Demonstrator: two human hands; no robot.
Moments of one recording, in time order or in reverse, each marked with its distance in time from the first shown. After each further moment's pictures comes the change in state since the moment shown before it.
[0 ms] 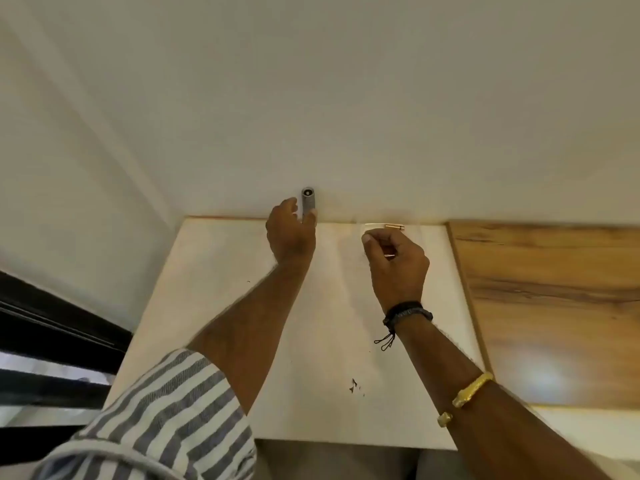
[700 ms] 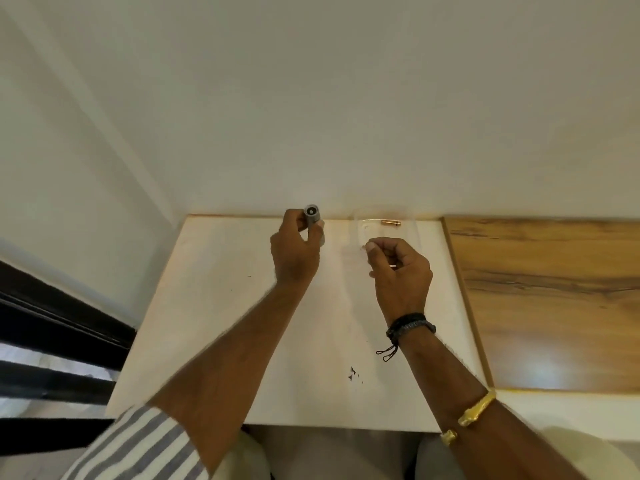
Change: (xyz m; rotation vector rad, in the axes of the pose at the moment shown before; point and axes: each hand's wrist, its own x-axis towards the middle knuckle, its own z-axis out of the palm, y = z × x) left_hand -0.049 0.006 -0.024 -0.090 -0.056 0.155; right_hand -0.027 -0.003 -0.018 0.061 0.038 0.117
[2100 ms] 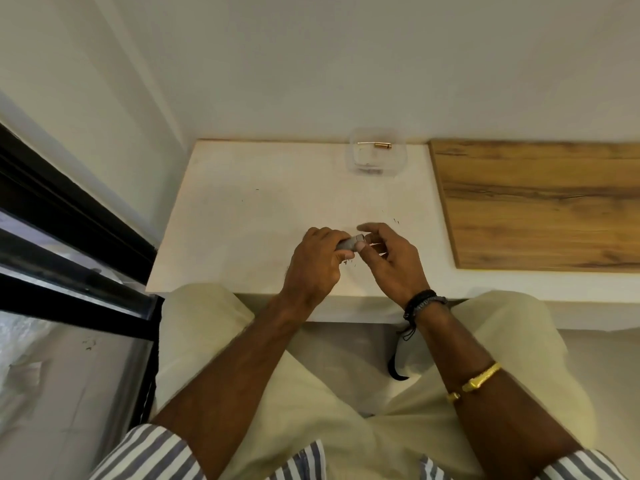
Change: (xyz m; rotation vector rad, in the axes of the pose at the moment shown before) left_hand -0.194 0.006 -0.077 0.289 -0.465 0.337; right_hand -0.133 0.015 -0.087 -0.326 -0.445 -0.099
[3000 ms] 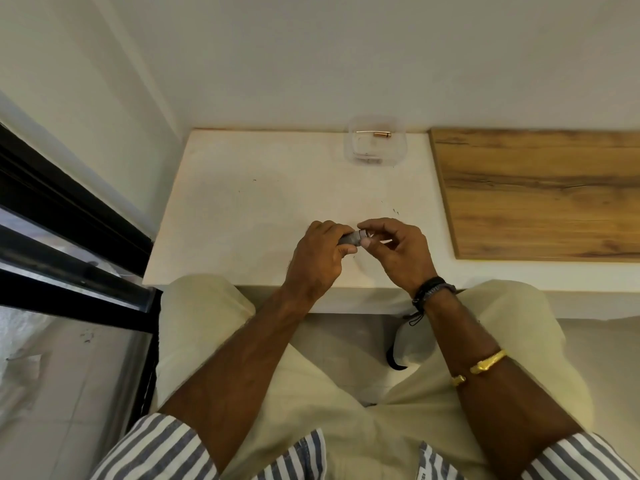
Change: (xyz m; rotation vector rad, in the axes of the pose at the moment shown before) left_hand 0.000 -0.001 0.008 -0.014 -0.051 -0.014; right_hand 0.006 0.012 -0.012 0.074 -0.037 -0.015
